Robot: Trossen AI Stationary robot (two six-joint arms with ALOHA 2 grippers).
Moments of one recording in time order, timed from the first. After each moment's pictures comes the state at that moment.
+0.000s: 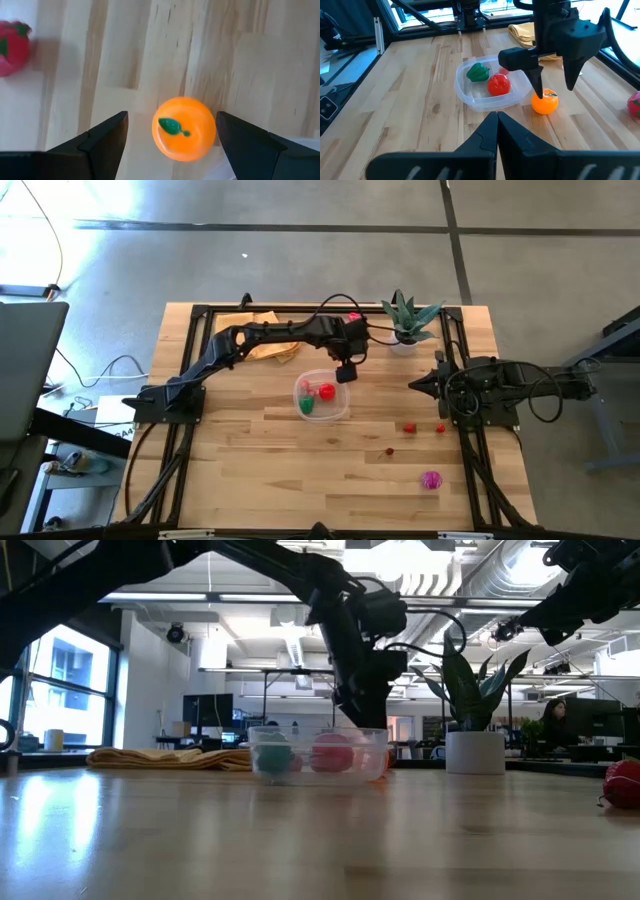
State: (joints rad) left arm 0.38 2.36 2.07 -0.89 0.00 0.14; right arm 0.06 0.26 0.38 -0.47 0.10 0.13
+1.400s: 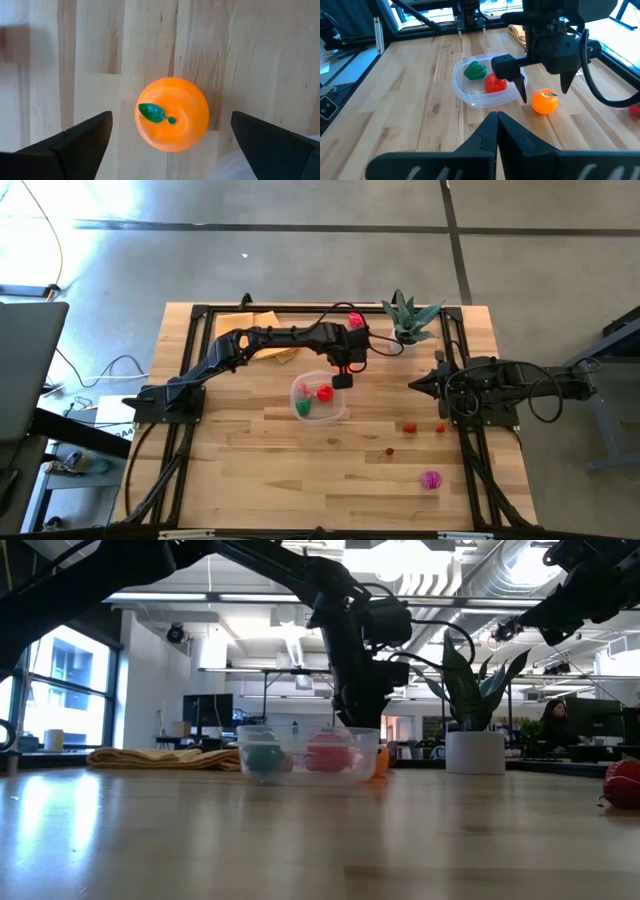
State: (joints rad) left arm 0.35 2.38 2.07 -0.94 -0.03 0.19; right arm 0.06 0.26 0.38 -0.47 0.10 0.13
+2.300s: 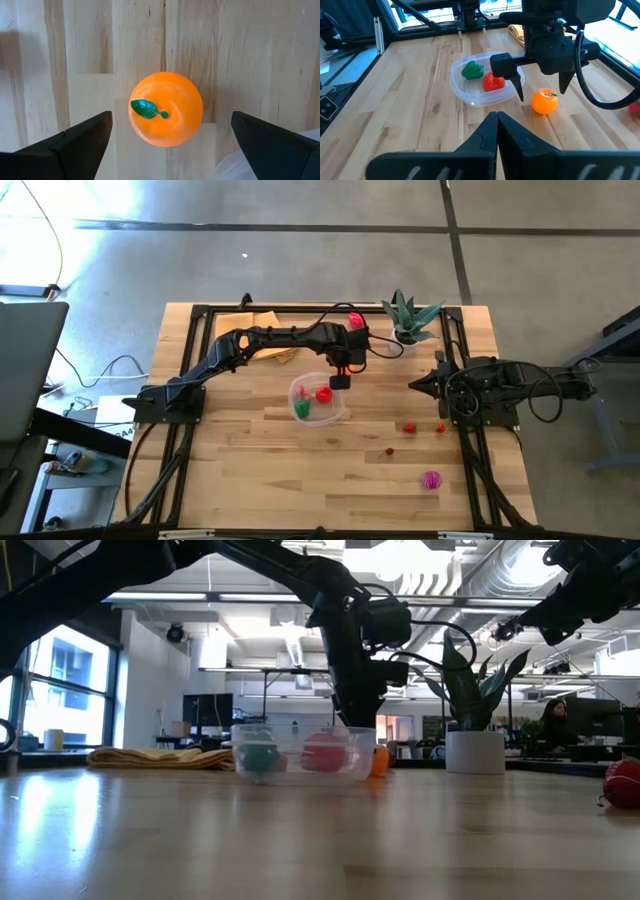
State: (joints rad) left arm 0.35 2.38 2.07 -0.96 -0.02 0.27; right arm 0.06 0.26 0.38 -0.47 0.10 0.13
